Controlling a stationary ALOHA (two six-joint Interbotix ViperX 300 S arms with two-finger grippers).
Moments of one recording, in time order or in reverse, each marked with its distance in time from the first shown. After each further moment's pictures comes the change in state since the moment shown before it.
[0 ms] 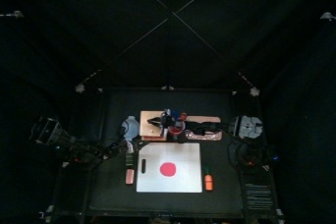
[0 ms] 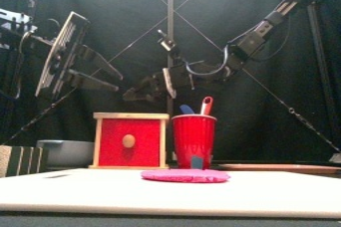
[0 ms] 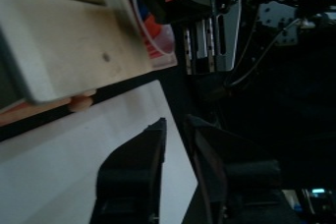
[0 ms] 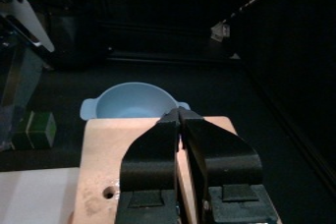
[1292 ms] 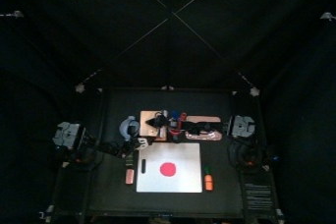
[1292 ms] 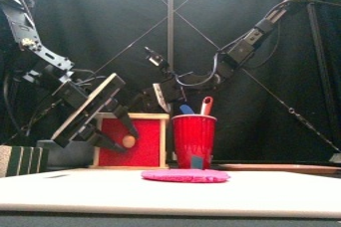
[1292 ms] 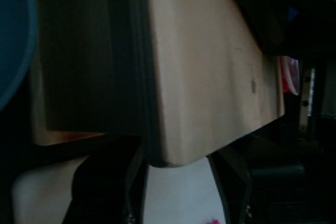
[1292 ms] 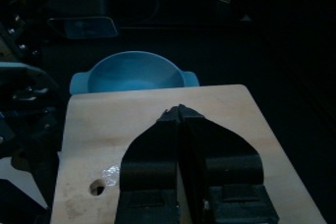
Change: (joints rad) left arm 0.158 0.365 -0.183 -0.166 0.066 -0.031; right arm 0.028 0.064 -0.051 0.021 0.193 0.003
